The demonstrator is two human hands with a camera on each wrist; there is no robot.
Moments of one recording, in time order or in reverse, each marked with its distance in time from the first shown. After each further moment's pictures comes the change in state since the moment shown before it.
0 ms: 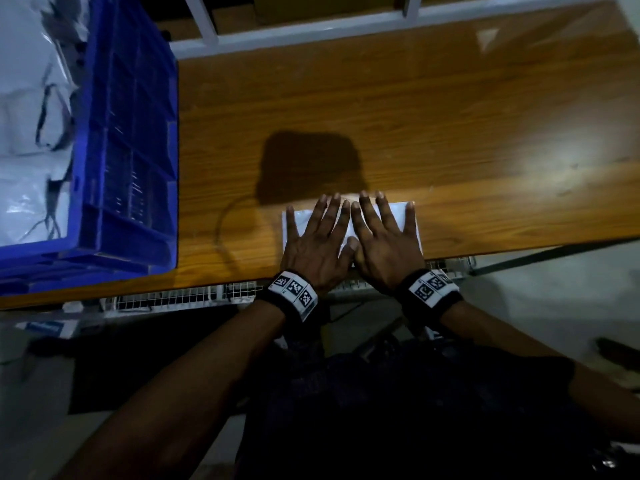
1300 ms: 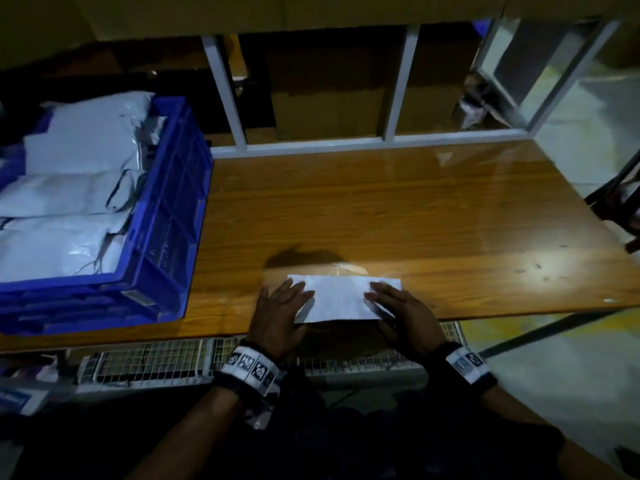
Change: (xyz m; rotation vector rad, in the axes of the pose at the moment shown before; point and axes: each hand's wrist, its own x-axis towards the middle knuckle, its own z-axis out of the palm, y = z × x) left_hand -0.056 -0.042 -0.026 -0.310 0.143 0.029; right_hand -0.051 0.054 -0.027 0.496 0.209 -0.125
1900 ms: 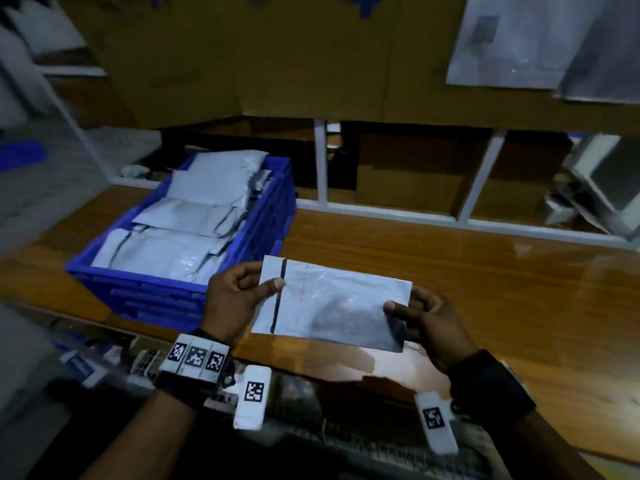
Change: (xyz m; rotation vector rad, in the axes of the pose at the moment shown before) left_hand -0.035 0.004 -0.188 -0.949 0.744 -0.533; right_hand 0.118 -0.106 -0.078 1.160 -0.098 0.393
